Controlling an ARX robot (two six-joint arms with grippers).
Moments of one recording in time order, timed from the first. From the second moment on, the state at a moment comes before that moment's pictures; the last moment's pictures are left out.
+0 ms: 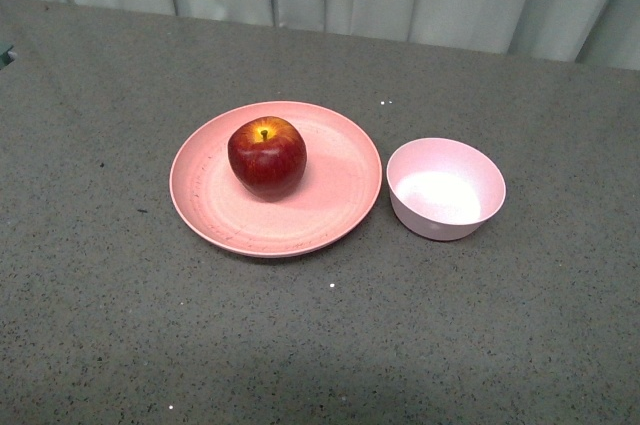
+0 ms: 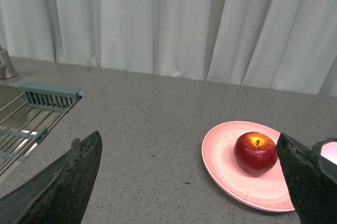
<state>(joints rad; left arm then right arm) 0.00 0.00 0.02 0.00 0.00 0.00 0.00 0.32 0.01 0.32 0.00 -0.01</state>
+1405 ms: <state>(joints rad) -0.01 0.72 0.14 0.36 -0.09 -0.13 0.00 0.00 0.01 0.00 0.00 -0.01</state>
